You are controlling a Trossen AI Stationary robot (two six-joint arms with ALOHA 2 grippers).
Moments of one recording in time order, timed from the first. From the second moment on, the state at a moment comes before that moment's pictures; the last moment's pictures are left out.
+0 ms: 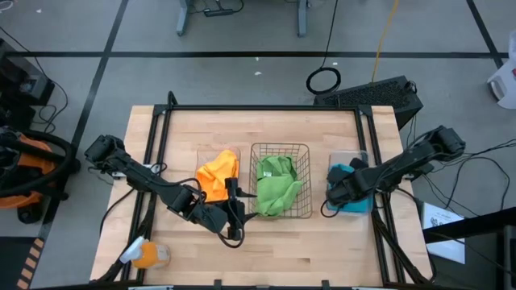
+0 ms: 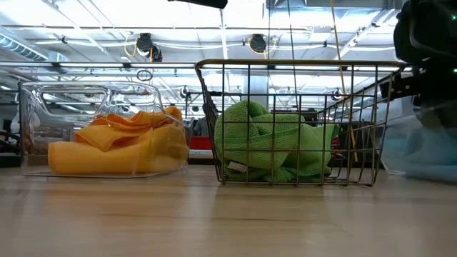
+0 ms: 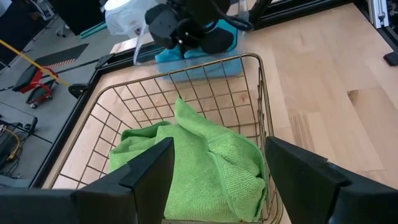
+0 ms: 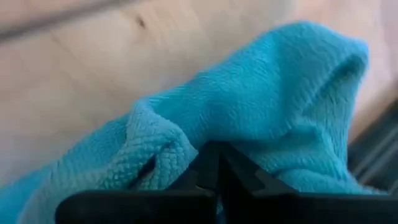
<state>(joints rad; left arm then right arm) -0.50 1.57 1.16 -0.17 -0.63 -0.02 0.37 1.26 0.61 -1.05 0.36 0.97</state>
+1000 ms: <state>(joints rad) -0.50 1.57 1.16 -0.17 -0.63 -0.02 0.37 1.14 0.77 -1.19 0.27 0.69</state>
